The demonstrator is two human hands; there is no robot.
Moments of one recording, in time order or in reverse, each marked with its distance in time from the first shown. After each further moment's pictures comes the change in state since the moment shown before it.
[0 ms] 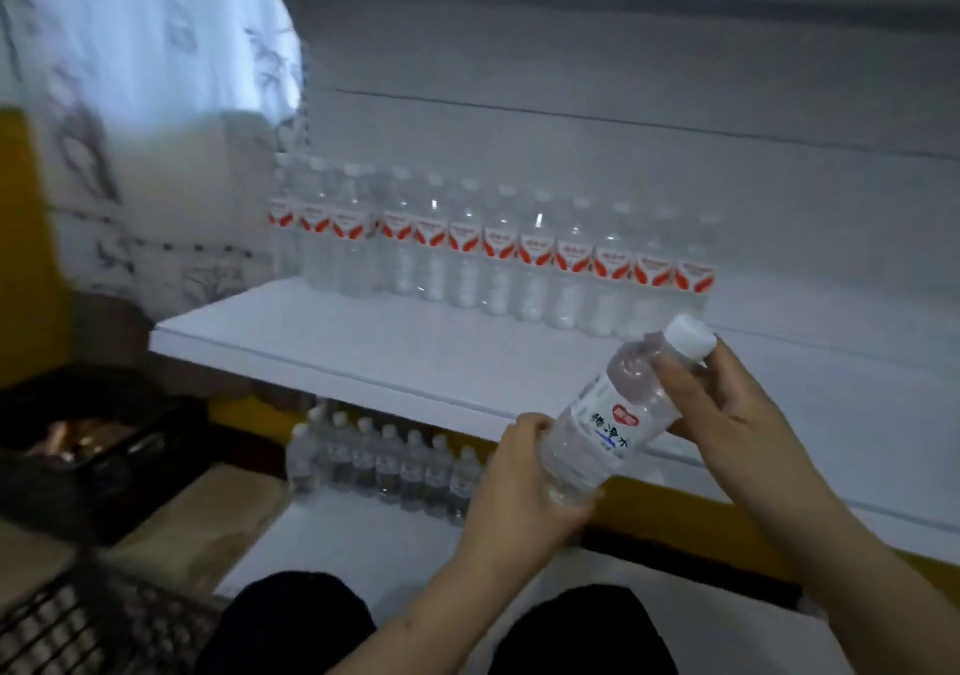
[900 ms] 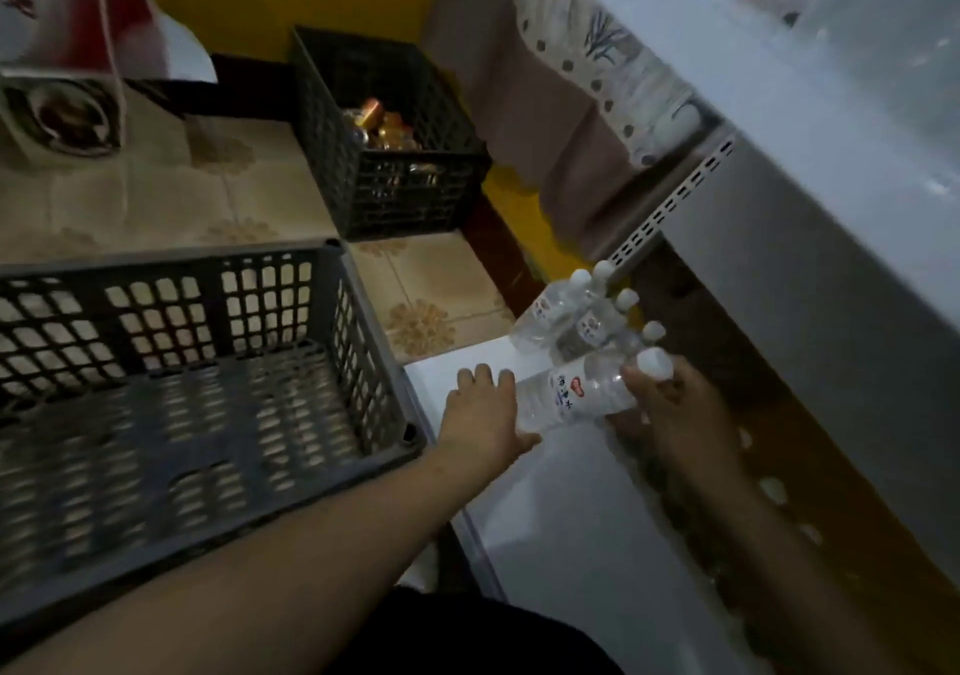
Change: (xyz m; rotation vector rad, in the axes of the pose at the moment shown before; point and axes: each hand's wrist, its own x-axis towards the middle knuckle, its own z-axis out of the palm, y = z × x) left_hand -0.003 -0.447 -0.176 0.661 0.182 -0.812; right_hand 0.117 0.228 0.469 -0.230 -0.749 0.203
